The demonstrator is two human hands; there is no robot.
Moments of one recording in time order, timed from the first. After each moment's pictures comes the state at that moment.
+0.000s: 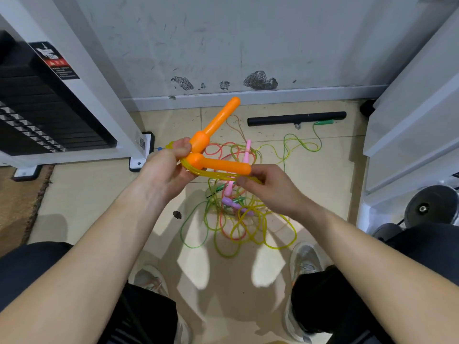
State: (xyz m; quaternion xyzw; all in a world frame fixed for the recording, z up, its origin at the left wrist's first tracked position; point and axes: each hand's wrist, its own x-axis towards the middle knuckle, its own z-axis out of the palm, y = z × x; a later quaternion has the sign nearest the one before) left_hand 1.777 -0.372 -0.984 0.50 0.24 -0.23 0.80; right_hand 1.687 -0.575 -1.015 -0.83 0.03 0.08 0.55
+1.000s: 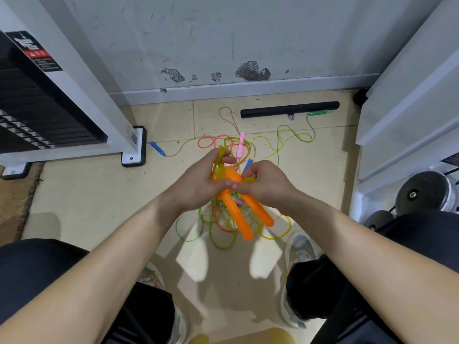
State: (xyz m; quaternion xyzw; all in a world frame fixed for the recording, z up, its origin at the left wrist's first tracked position) left_hand 1.735 -0.396 -1.008 0.82 -0.21 -0.27 0.45; right_hand 1.682 -0.574 -1.020 -0.87 0.16 0.14 0.45
